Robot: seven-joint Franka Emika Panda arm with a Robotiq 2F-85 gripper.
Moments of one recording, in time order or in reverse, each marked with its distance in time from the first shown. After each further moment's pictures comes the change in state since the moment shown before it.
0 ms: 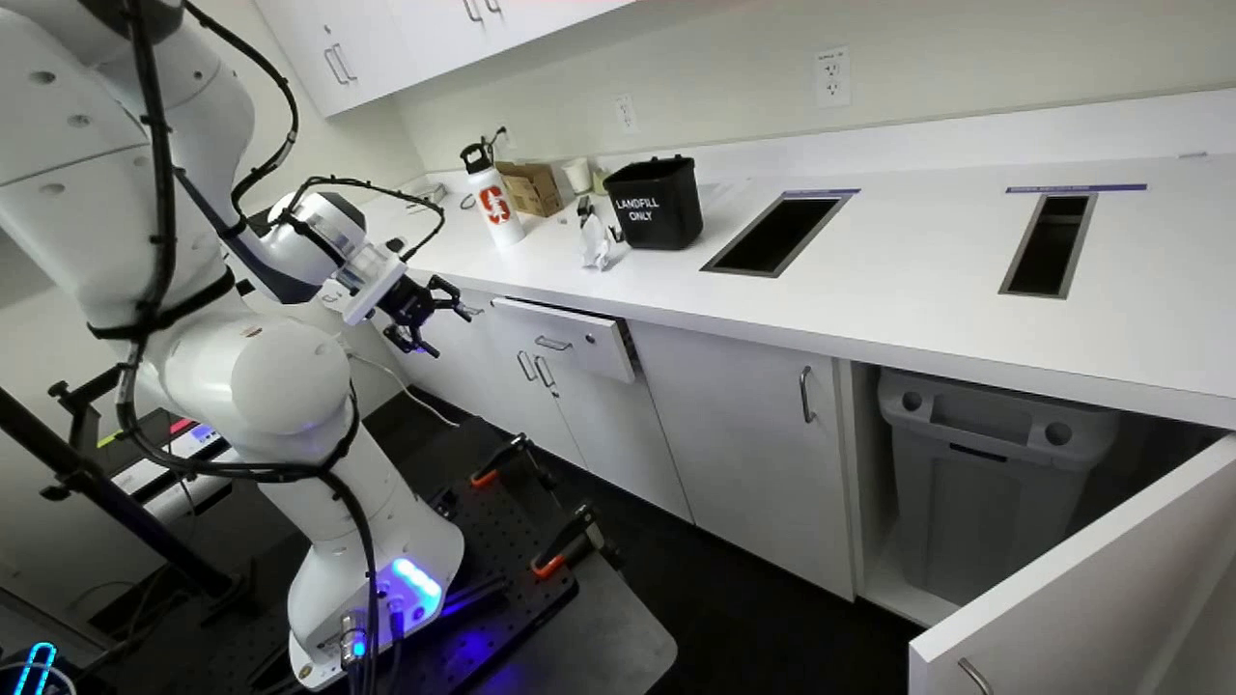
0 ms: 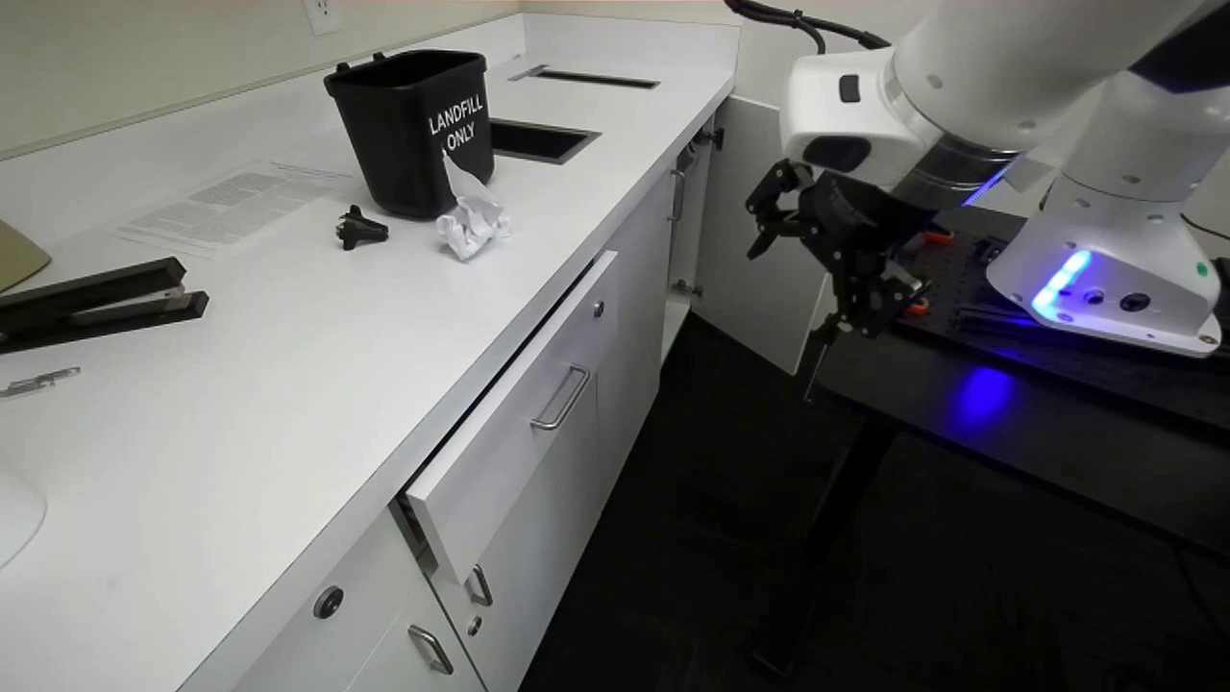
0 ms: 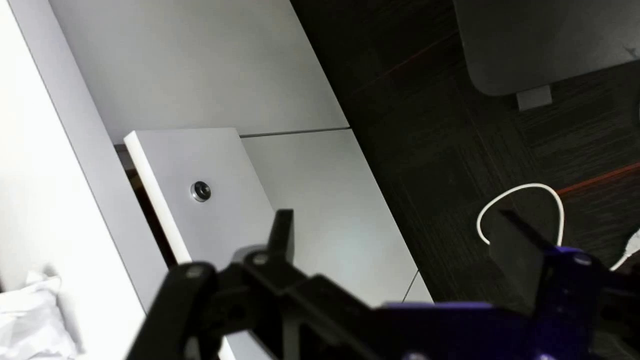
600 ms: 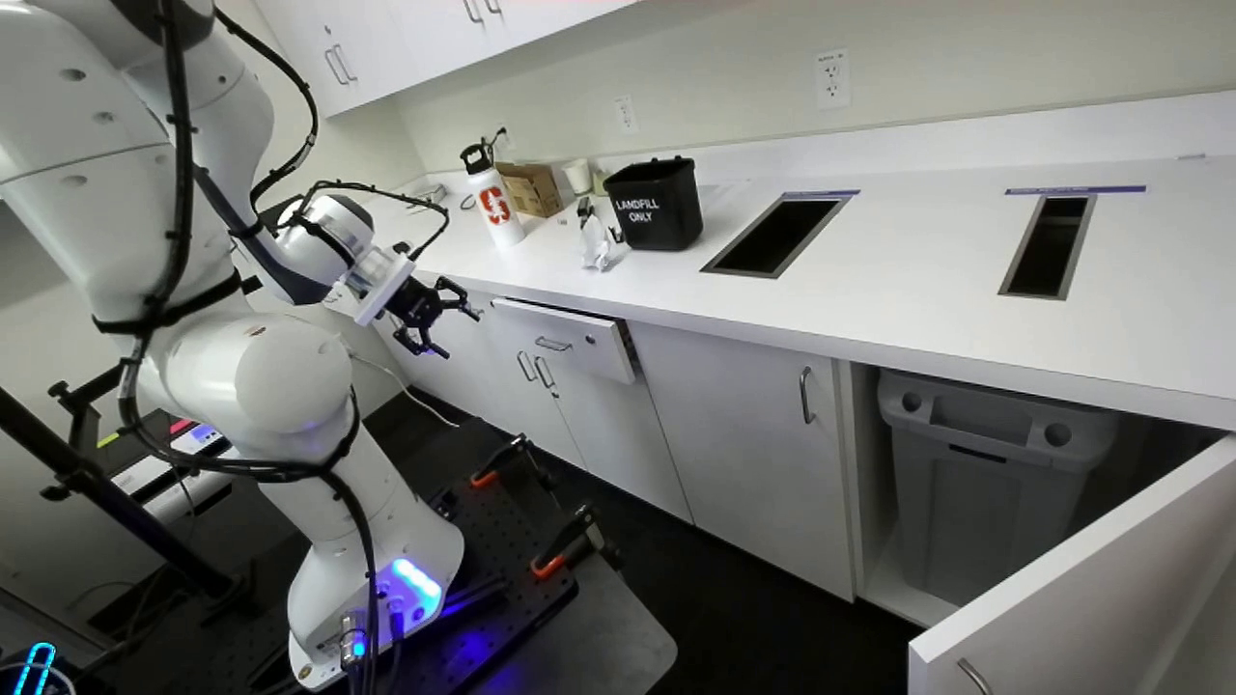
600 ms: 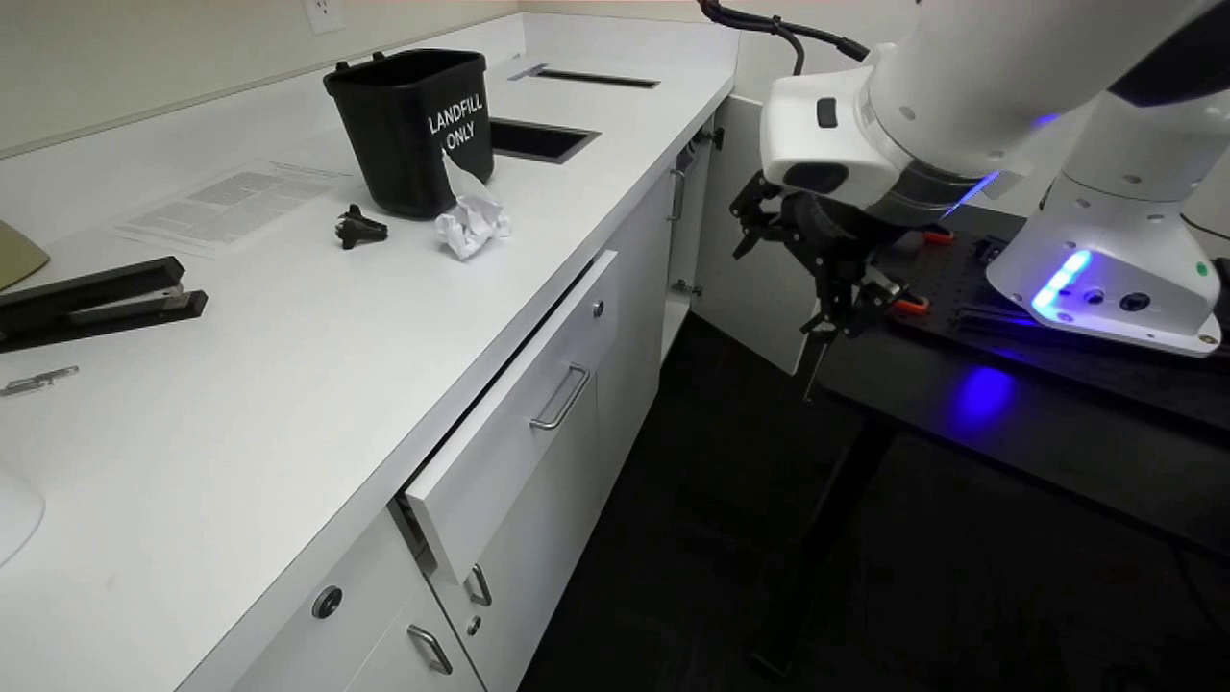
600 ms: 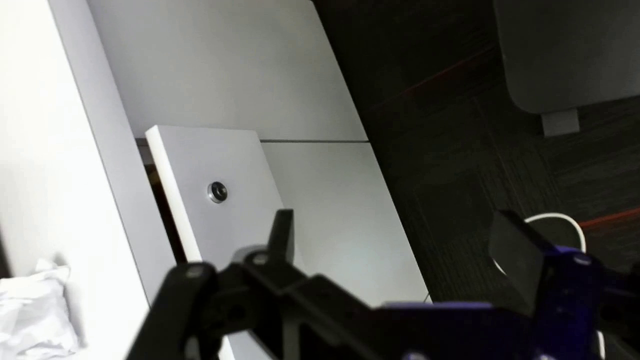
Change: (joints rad) arm 0.025 0.062 -0.032 0.035 -0.108 -0.065 0.014
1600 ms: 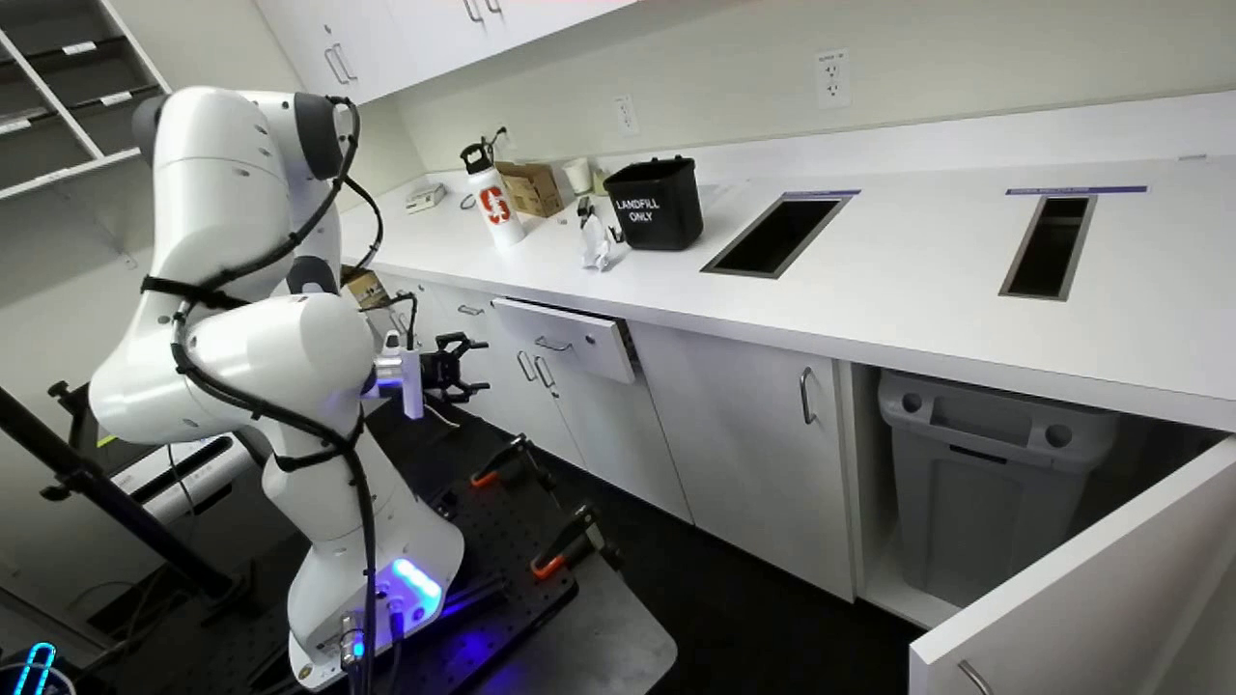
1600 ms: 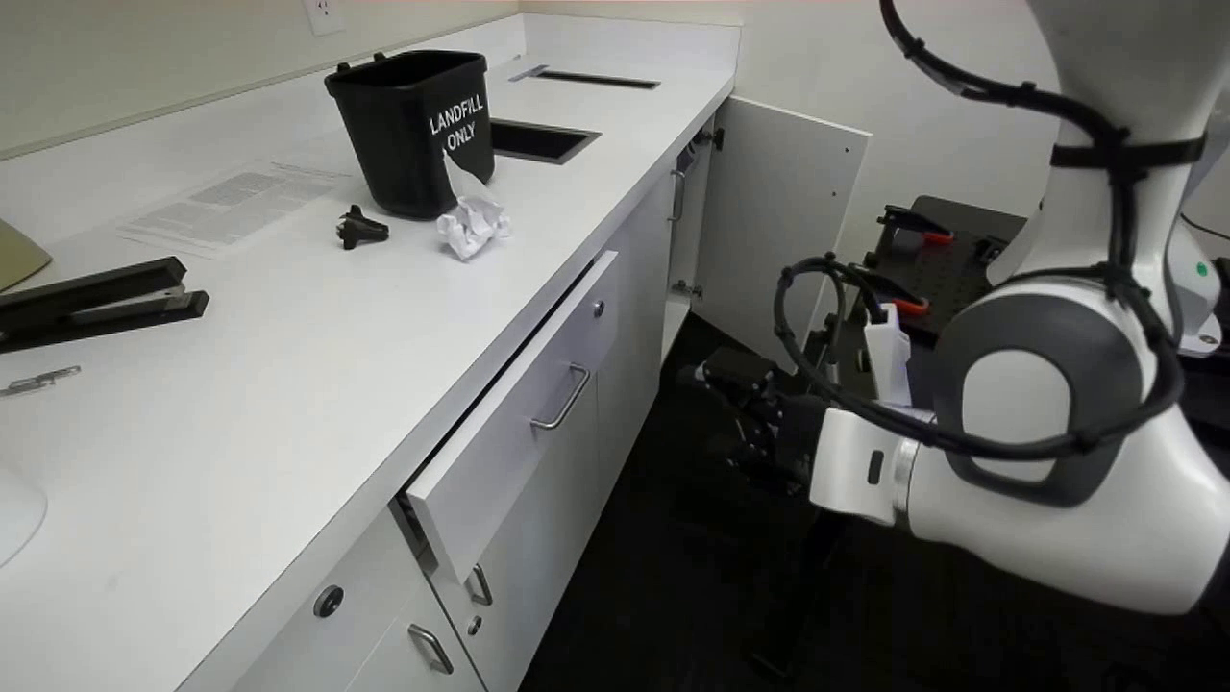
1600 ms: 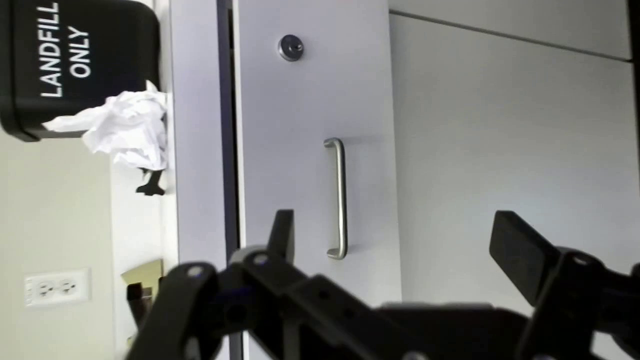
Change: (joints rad) arm 0.513 0.691 -0.254 0.322 -0.857 -0.575 0.775
